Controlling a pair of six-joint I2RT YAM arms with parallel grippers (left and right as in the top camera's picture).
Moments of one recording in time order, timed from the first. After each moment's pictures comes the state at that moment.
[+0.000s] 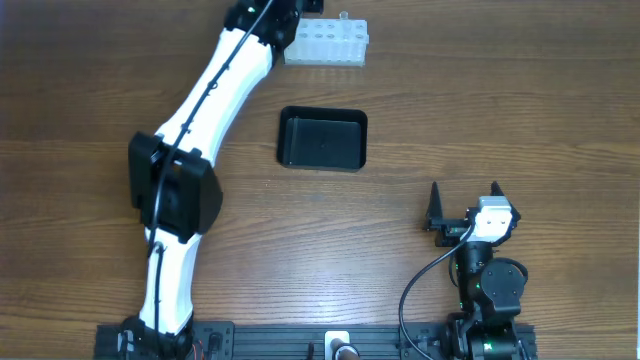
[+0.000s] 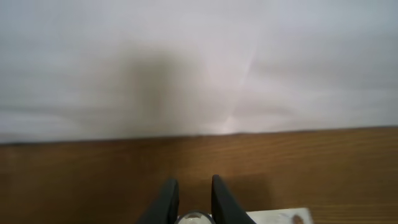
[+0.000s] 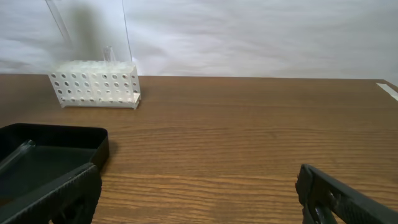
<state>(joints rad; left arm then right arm) -0.42 2.27 2.20 -0.44 -0.25 -0.21 0.04 0.01 0.01 -0.07 0.05 0.00</state>
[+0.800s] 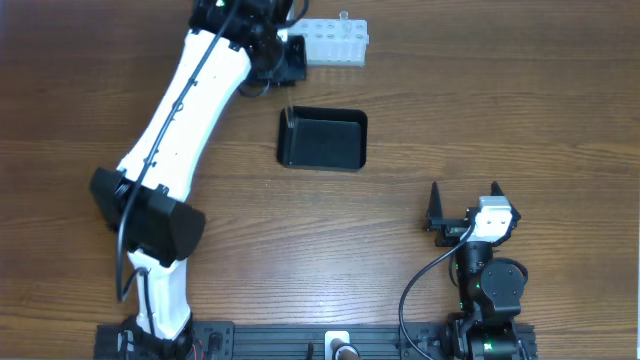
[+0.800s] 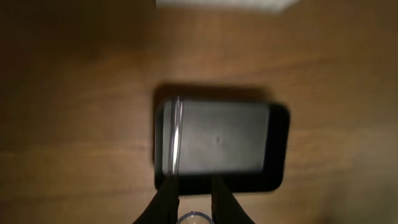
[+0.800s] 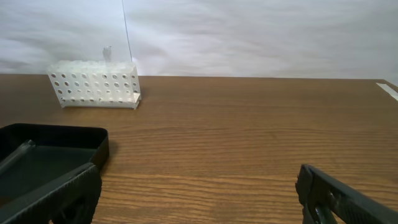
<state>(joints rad) -0.43 2.11 2.22 -1.35 0.05 -0.44 0.04 0.01 0.01 -0.07 0.05 0.00</state>
